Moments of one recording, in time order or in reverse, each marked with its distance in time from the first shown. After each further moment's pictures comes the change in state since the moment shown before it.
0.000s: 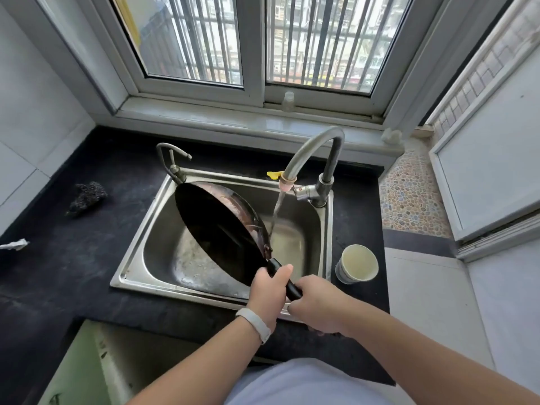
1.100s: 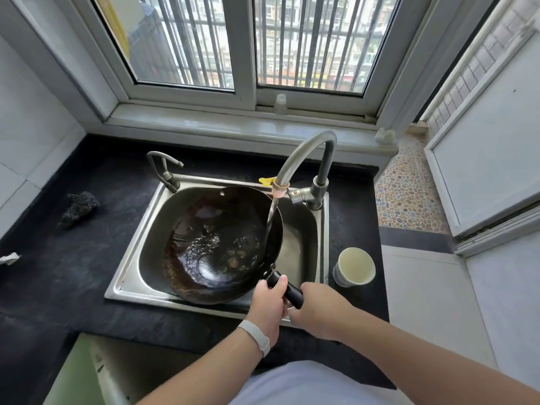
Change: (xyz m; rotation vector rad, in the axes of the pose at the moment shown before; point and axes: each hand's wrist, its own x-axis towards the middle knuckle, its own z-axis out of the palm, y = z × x) left_hand 0.004 -0.010 0.007 -0.126 -0.014 -0.098; right_hand 0.020 0.021 0.004 -0.235 0.131 0.031
